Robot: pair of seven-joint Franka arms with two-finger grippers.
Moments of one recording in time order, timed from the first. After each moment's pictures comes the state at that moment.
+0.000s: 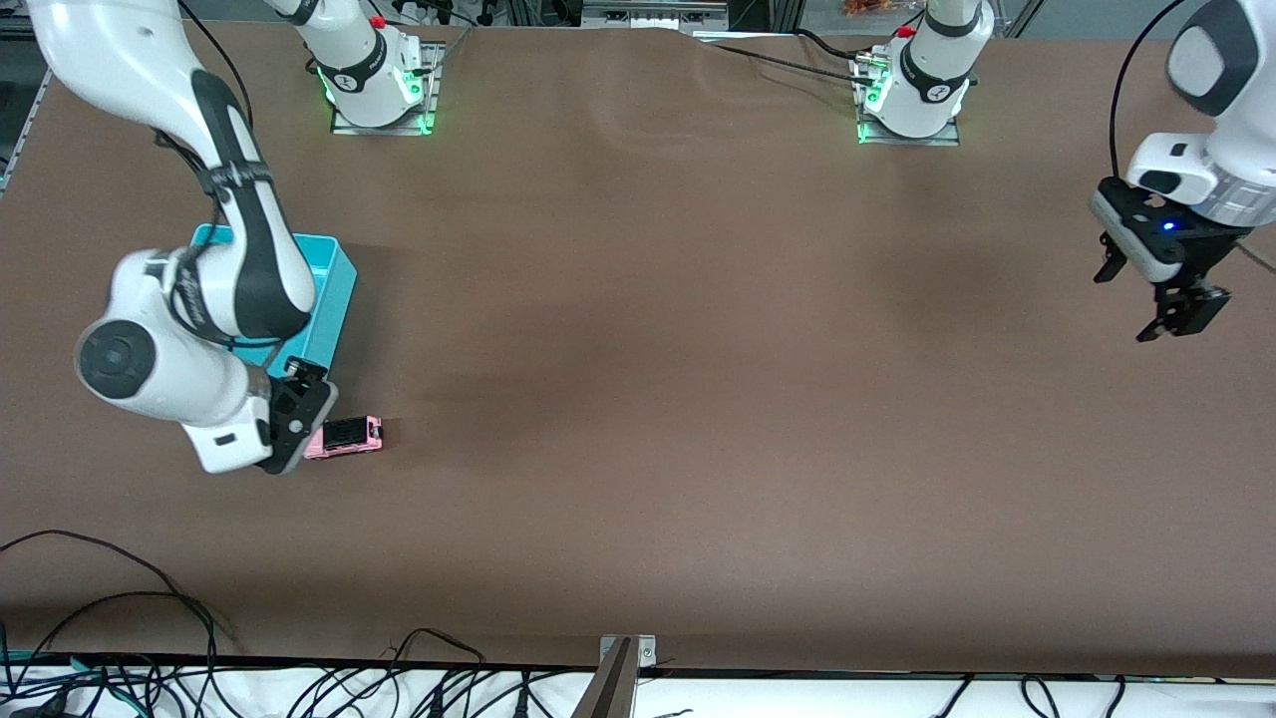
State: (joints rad) left arm 0.11 -0.18 0.01 -2.15 0.04 2.20 1.32; right arm 0.11 0.60 -0.01 -1.56 -0.03 2.11 -1.08
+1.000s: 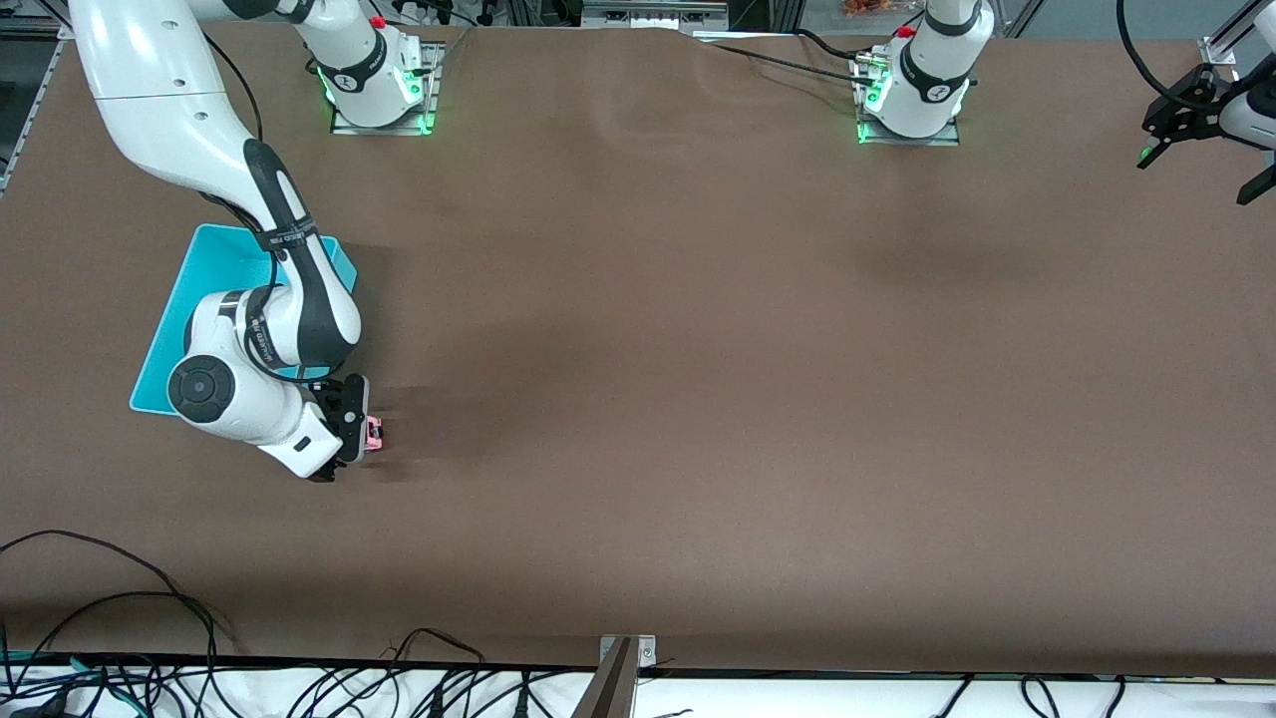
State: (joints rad) left arm 0.02 -0.16 0.00 -1.63 0.05 1.49 0.44; right arm 0.12 0.71 -0.02 -1.60 -0.03 2.27 -1.50
